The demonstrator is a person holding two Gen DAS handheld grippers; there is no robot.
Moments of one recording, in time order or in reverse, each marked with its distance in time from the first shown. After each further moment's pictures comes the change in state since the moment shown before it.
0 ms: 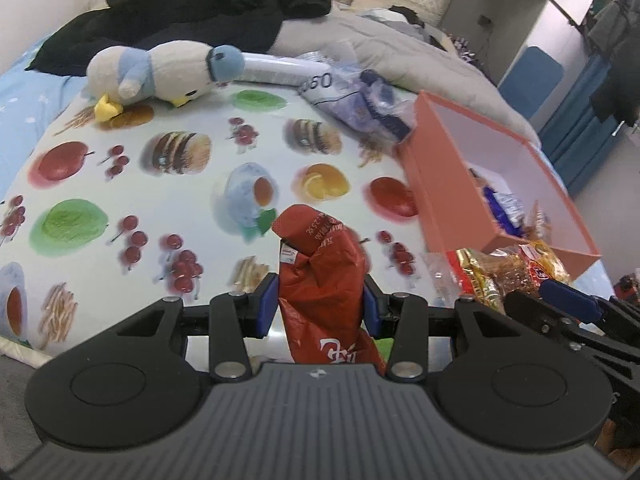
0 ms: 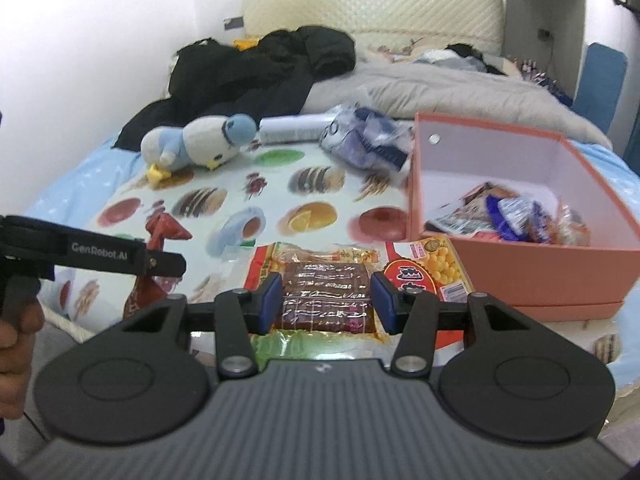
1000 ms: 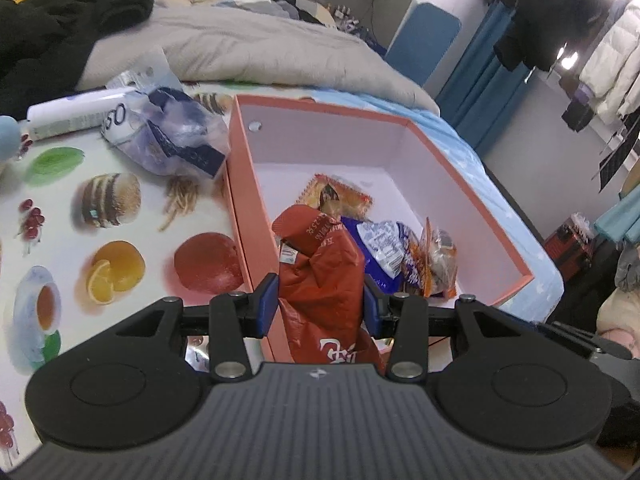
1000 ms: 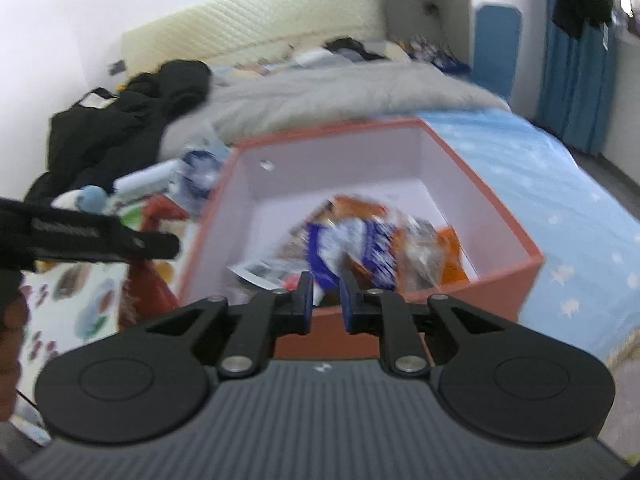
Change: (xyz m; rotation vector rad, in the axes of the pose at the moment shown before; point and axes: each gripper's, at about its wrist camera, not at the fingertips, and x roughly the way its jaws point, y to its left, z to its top) left arm 0.129 -0.174 0.085 0.217 0.061 -0.251; right arm 0.032 -0.165 0.022 0.251 -0.008 -0.221
